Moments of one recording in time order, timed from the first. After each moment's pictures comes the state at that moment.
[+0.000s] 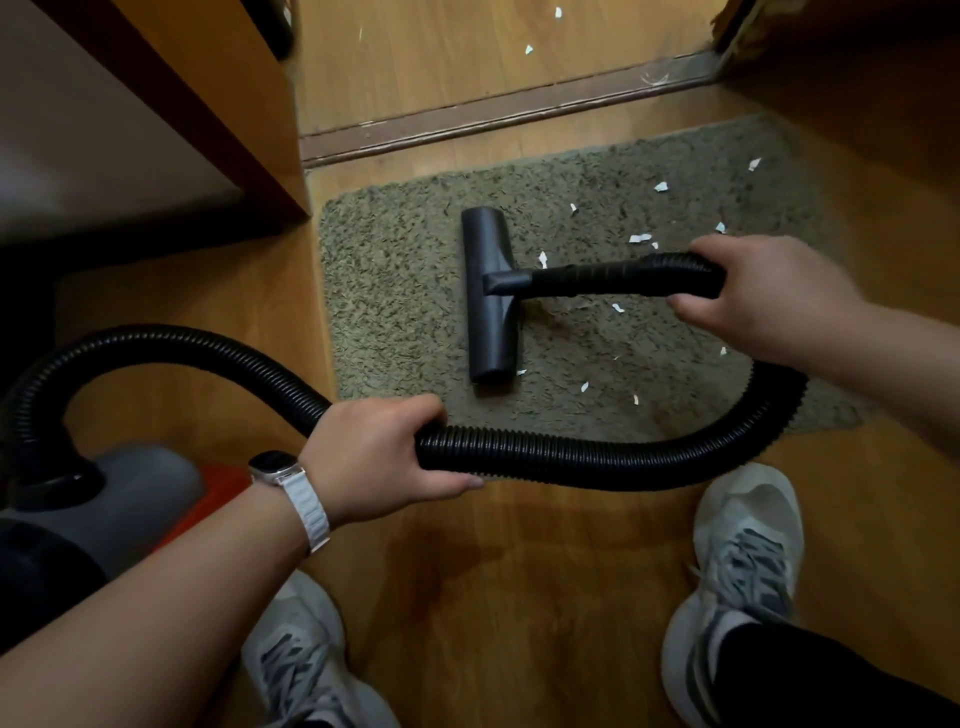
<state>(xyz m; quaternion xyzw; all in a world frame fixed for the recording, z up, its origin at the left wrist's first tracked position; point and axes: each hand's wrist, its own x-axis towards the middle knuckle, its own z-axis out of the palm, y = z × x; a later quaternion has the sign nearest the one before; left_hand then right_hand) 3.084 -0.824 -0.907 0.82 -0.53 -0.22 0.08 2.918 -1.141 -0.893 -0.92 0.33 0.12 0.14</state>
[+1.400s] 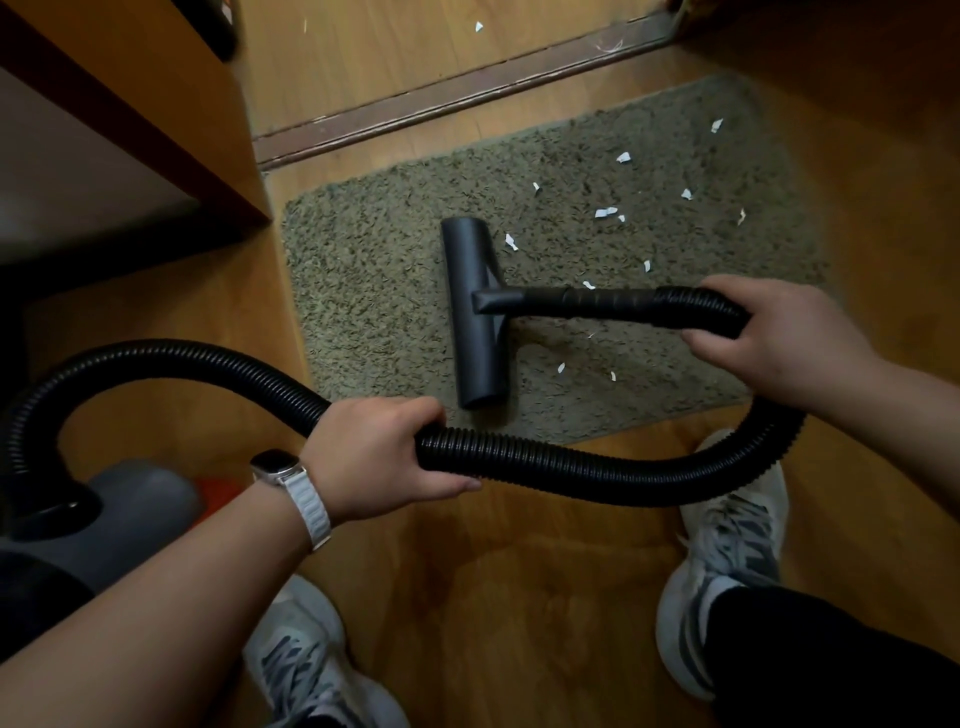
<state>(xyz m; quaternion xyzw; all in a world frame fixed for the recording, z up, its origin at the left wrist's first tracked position) 3.070 -0.842 -0.914 0.78 -0.58 -0.22 0.05 2.845 -1.127 -0.908 -0.88 0.38 0.09 0.26</state>
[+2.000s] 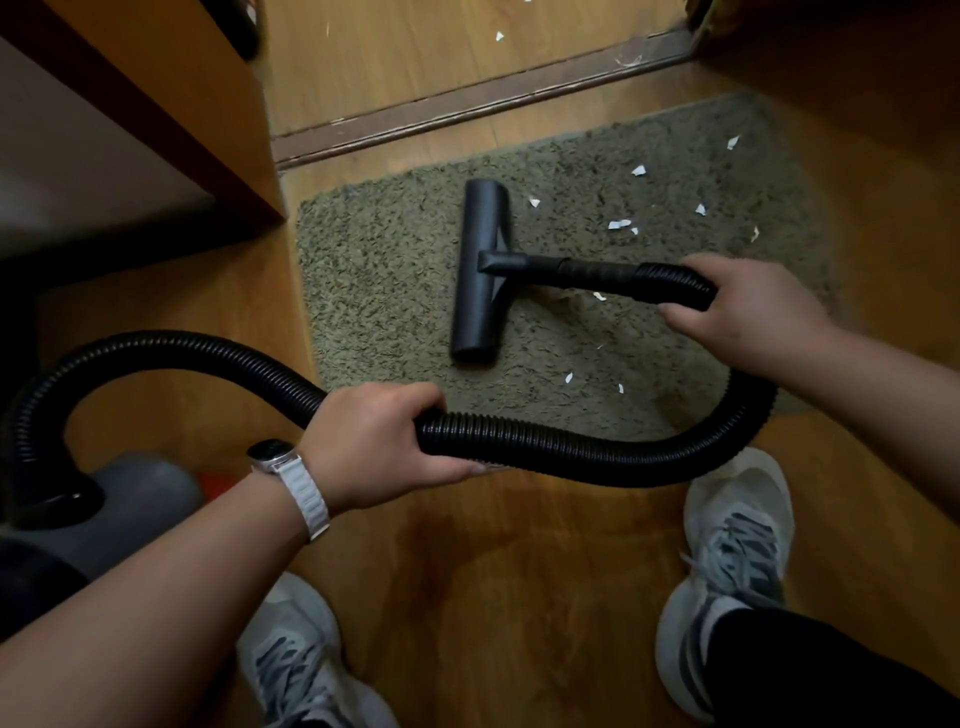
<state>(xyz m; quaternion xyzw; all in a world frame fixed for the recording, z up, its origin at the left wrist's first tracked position) 3.078 -0.850 -0.905 0.81 -0.53 -0.24 0.05 2.888 -1.144 -0.925 -0.88 0.40 0.11 0.22</state>
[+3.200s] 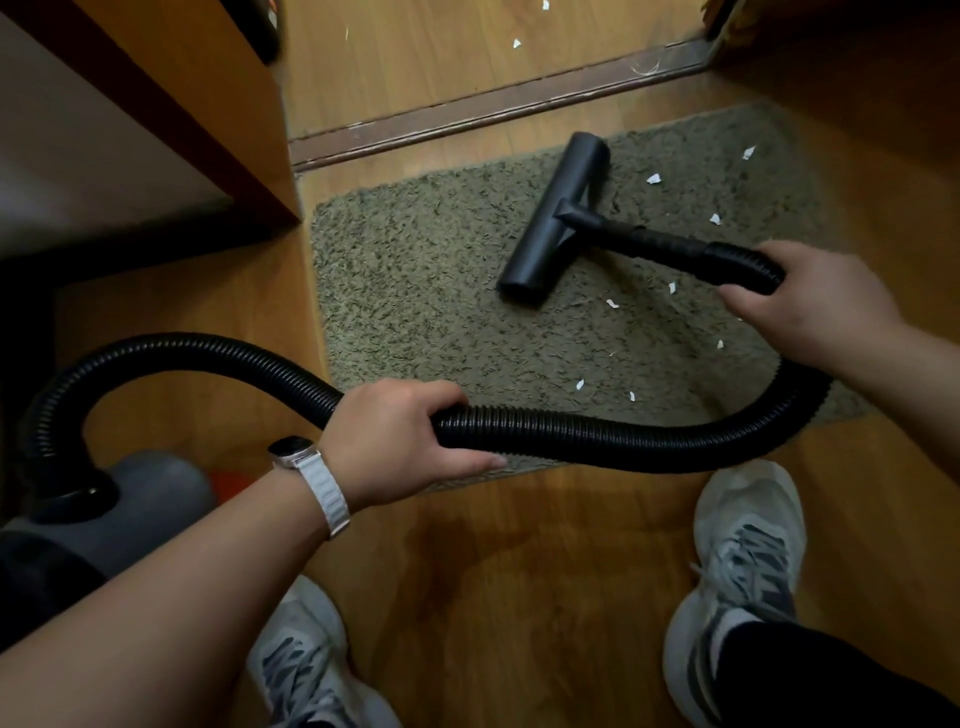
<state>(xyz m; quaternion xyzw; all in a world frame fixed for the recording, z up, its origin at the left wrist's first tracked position) 3.078 -0.854 -0.902 0.82 -0.51 -0.24 0.11 2.881 -1.165 -0.915 -0.86 0.46 0.10 0.19</state>
